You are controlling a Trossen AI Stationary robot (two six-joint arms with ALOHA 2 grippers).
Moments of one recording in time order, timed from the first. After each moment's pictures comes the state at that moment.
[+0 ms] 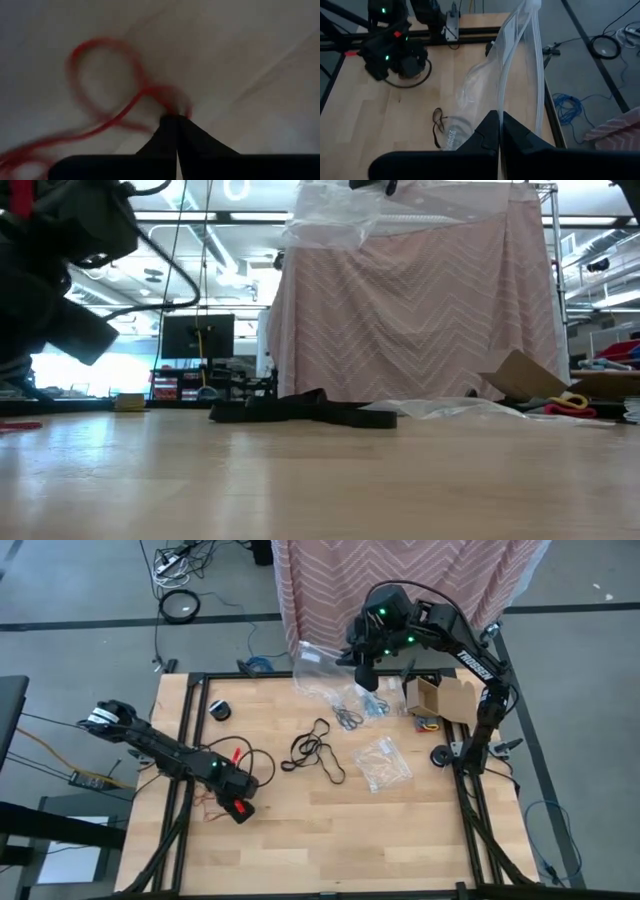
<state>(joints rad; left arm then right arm) -0.34 1.32 0.51 -0.54 0.29 -1.16 -0.43 1.79 2.34 -1.23 -0.26 -0.25</state>
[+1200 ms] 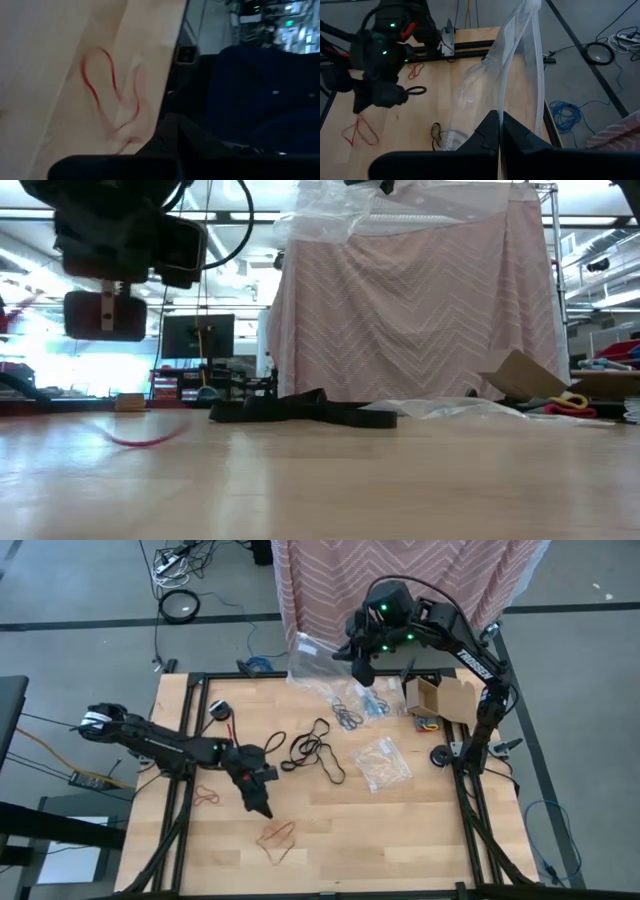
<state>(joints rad) -0.15 1.25 0.55 0.07 0.66 -1.05 -0.44 1.79 2.34 -1.16 -0.26 -0.19</state>
